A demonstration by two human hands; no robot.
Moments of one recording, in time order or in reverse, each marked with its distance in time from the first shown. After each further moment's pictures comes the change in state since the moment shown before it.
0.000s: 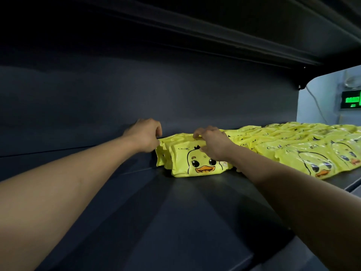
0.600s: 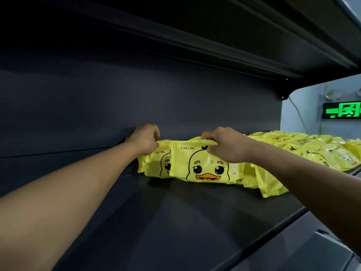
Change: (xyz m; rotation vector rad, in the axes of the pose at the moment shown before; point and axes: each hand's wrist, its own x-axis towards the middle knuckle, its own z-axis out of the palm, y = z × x) left_hand 0.033 0.033 0.031 -0.145 0.026 -0.028; right_hand -0.057 0.028 -0.081 0.091 -0.104 -0.129
